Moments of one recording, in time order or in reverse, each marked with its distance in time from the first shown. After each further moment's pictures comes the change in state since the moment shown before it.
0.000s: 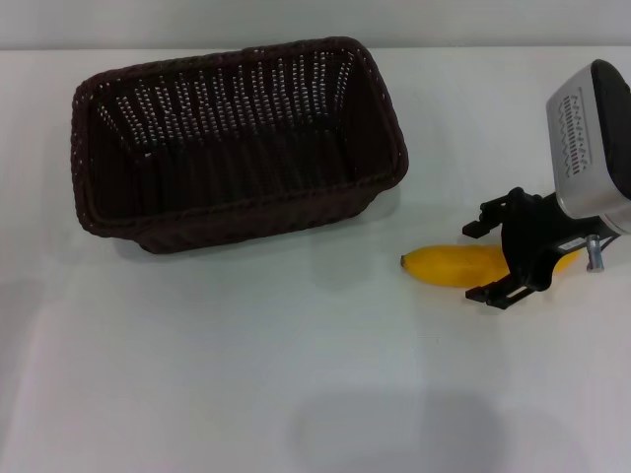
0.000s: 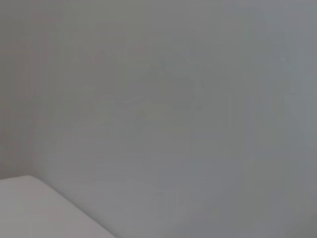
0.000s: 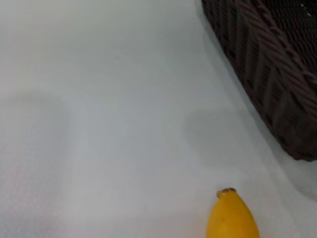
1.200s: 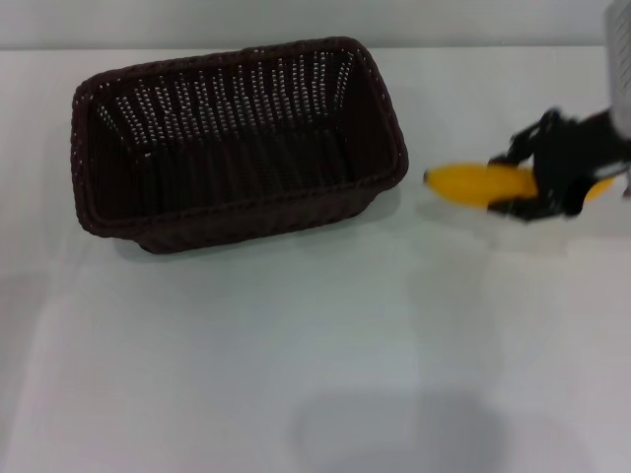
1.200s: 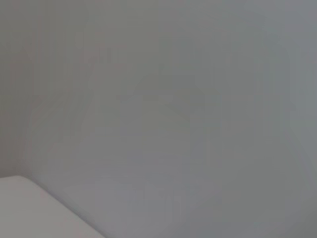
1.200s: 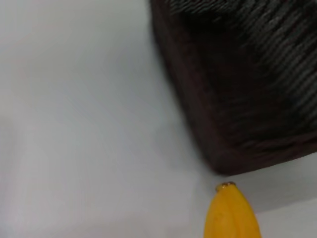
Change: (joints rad) left arm -0.017 0.002 0.000 -0.001 0.001 0.000 -0.013; right arm 0.020 -0.011 0.171 -0.146 -0.033 0.097 -0.003
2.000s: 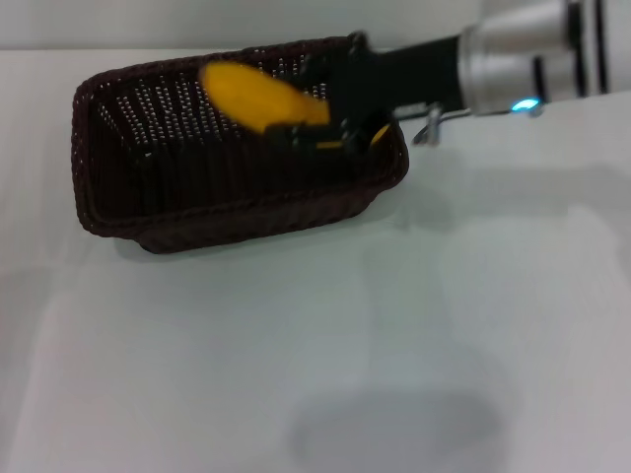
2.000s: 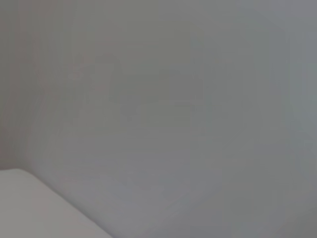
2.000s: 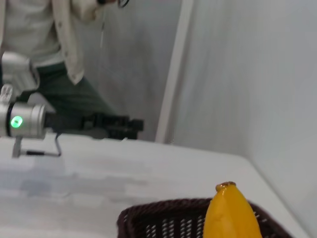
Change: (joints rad) left arm -0.014 -0.003 -0.001 -0.014 0.000 0.016 0.009; right arm 0.200 0.017 -0.180 0.418 0.706 -0.295 -0.263
